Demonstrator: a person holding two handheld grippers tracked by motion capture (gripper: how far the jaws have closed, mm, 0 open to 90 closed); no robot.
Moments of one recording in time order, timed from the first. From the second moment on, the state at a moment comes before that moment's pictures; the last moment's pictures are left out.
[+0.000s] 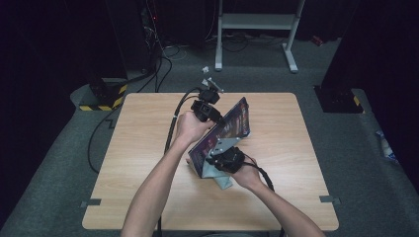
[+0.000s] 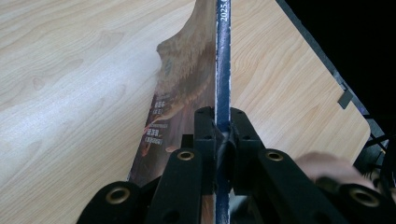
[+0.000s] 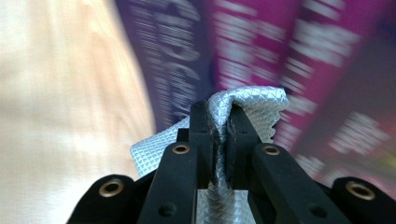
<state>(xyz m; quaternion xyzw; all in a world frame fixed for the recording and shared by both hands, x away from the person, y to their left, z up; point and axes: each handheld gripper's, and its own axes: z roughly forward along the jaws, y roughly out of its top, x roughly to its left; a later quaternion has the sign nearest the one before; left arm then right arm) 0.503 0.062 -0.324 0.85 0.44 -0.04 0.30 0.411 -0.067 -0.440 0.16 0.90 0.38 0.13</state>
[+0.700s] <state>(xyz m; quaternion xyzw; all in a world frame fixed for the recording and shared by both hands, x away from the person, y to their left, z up) 0.500 0.059 -0.326 0.85 0.43 -0.03 0.30 0.409 -0.068 -0.421 0.15 0.89 0.40 0.13</state>
